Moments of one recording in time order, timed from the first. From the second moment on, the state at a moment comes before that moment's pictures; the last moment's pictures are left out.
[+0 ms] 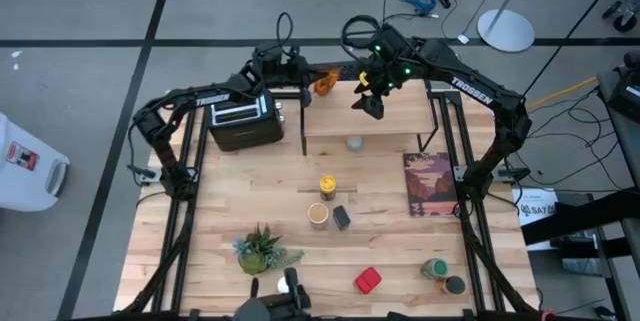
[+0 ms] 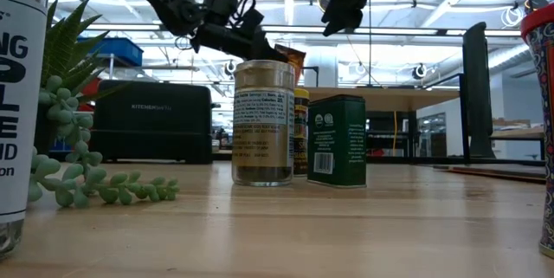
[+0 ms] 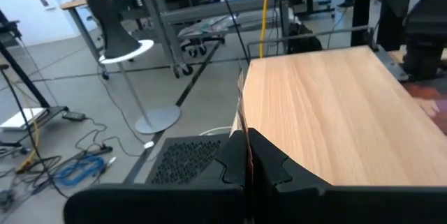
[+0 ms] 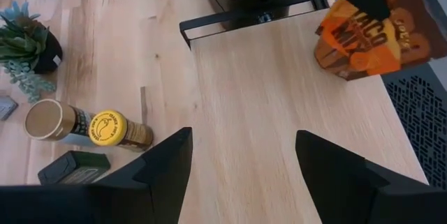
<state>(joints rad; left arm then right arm) 0.72 1.76 1.22 0.36 0.47 0.32 -0.59 1.67 1.83 -1.09 -0.34 -0.26</state>
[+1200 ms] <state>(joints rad) 0.77 1.77 1.22 0.26 0.53 0.33 -0.59 1.67 1.83 -1.09 -0.34 -0.26</state>
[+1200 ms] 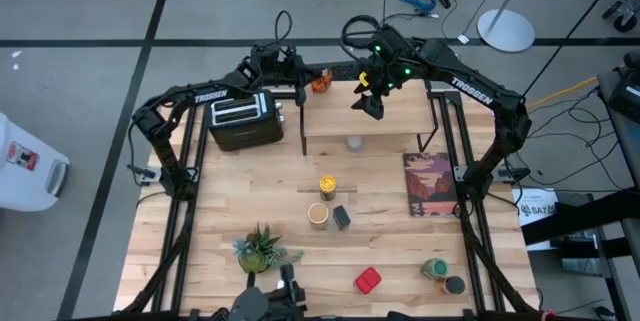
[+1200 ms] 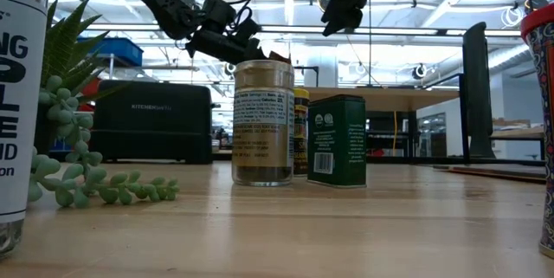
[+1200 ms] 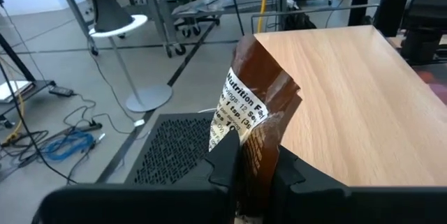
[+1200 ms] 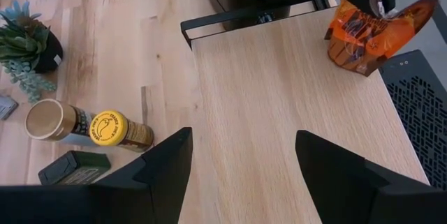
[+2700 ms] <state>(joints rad) 0.77 1.72 1.22 0.28 0.53 0.29 -0.59 1.67 1.83 -1.07 -0.34 -0.26</state>
